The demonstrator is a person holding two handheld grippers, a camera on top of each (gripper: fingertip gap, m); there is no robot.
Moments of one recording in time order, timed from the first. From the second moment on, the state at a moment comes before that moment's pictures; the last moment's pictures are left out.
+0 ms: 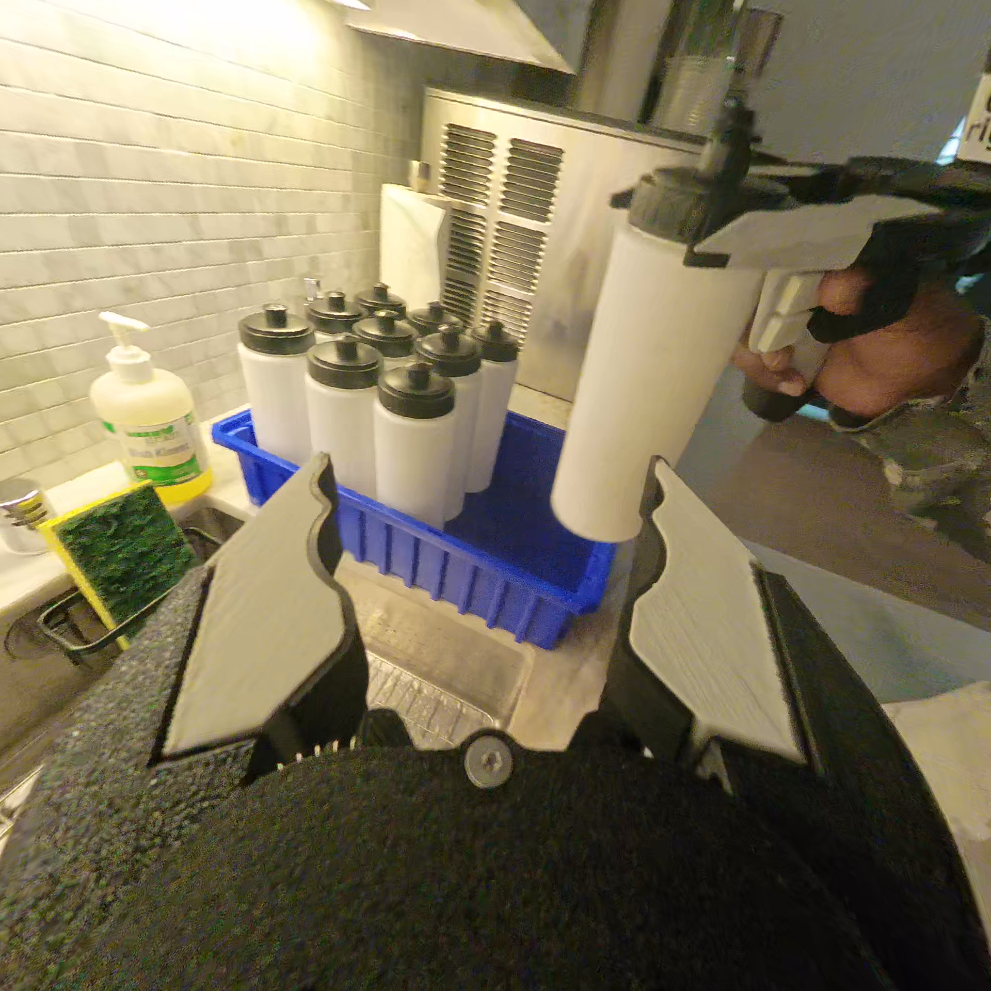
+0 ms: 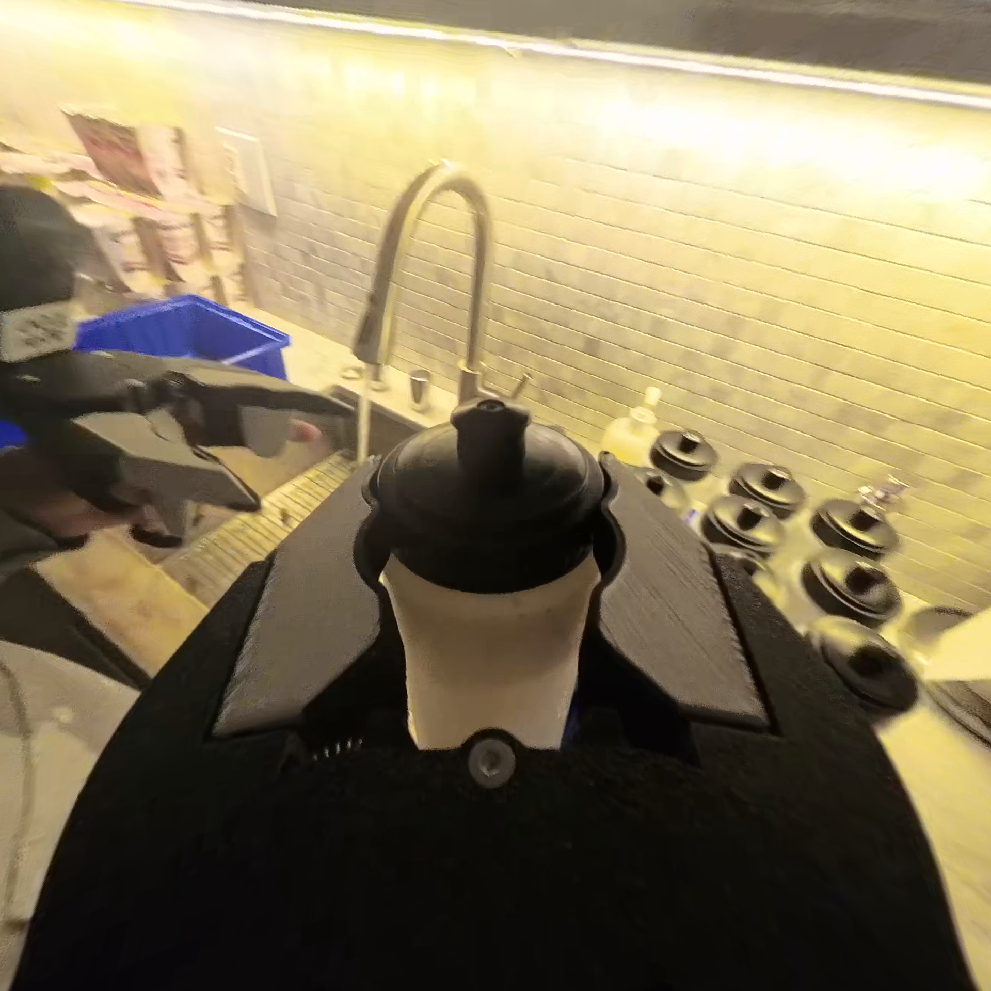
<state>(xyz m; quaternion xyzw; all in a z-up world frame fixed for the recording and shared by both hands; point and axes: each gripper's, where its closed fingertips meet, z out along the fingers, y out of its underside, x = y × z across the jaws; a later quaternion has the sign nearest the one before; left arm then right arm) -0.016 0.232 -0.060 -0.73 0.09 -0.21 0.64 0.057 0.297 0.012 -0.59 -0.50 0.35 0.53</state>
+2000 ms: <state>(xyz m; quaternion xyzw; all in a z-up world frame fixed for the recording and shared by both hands) -0.324 -0.005 -0.137 -0.77 -0.21 0.06 0.60 -0.127 0.262 -0.136 -0.68 -0.35 0.36 0.54</state>
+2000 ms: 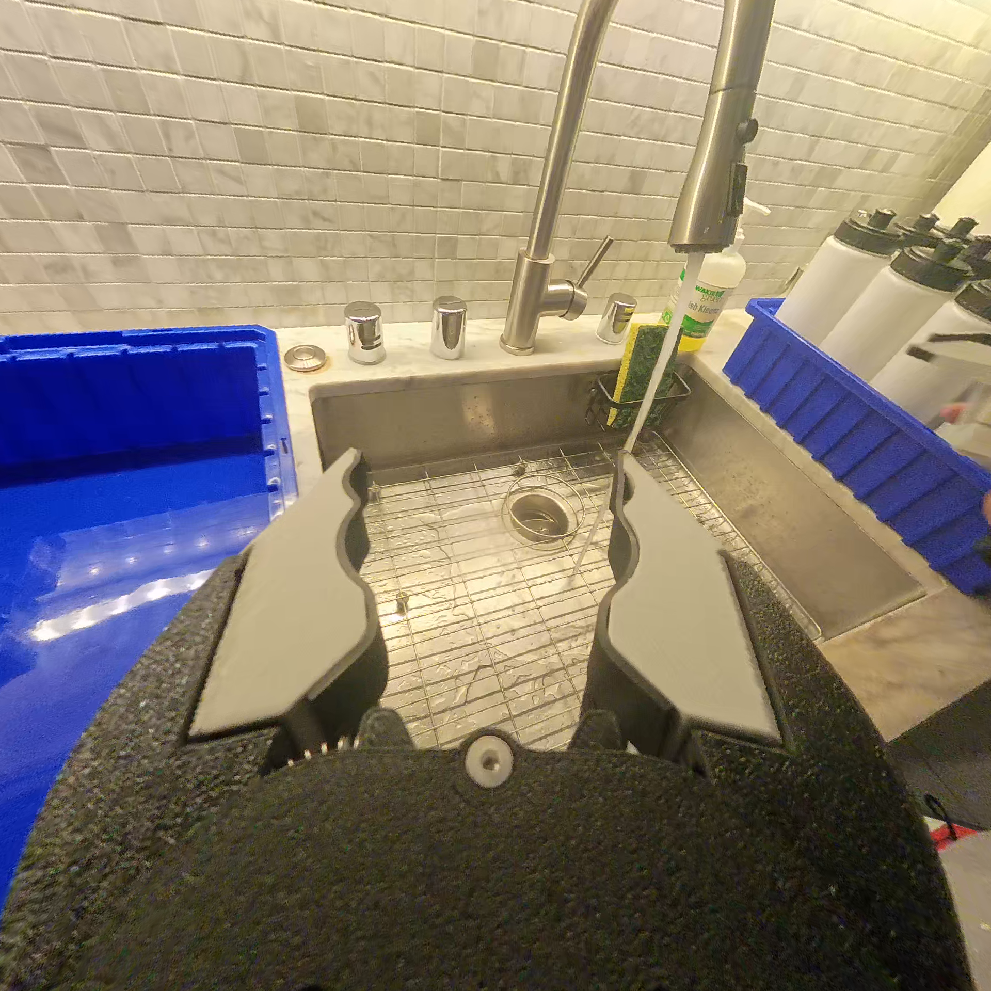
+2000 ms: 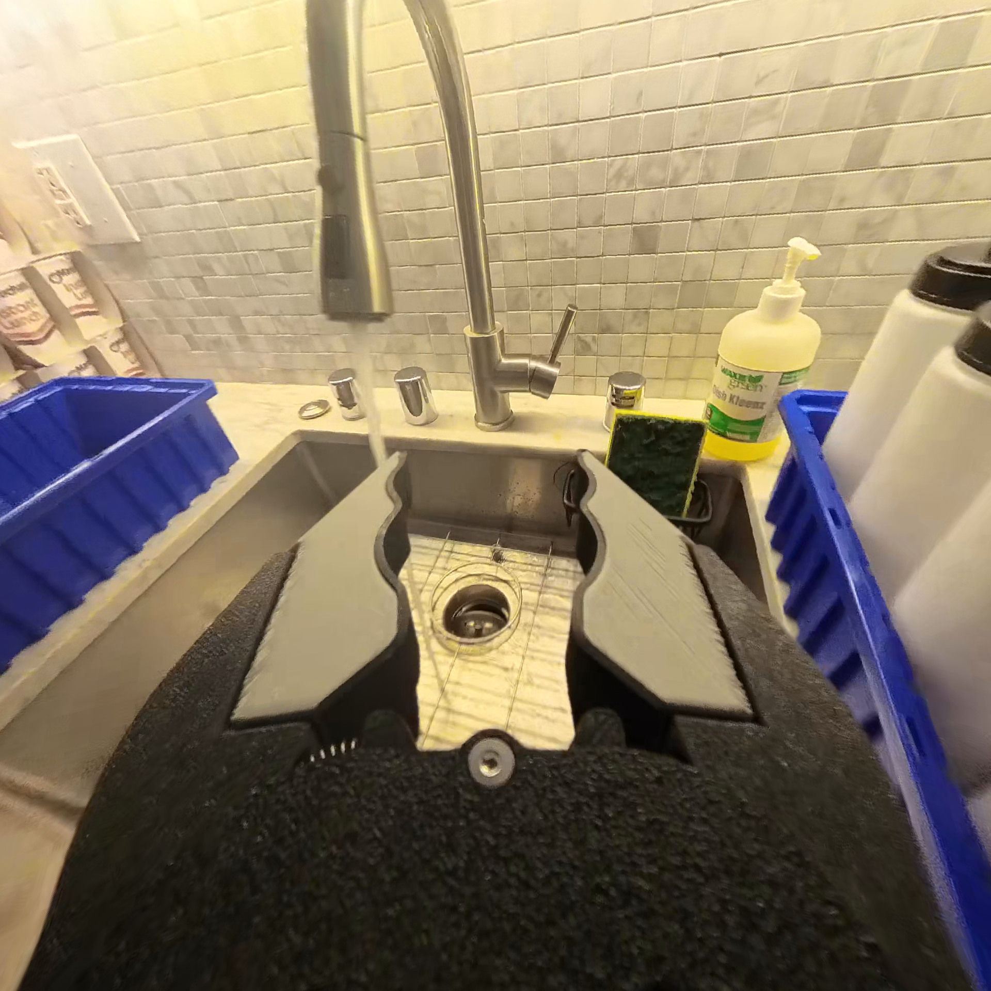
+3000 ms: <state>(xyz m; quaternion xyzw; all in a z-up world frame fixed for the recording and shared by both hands) -0.285 0.019 -0.139 -0.80 -0.25 0.12 0.54 -0.377 0.483 -0.217 -0.70 -0.38 0.35 0.50</state>
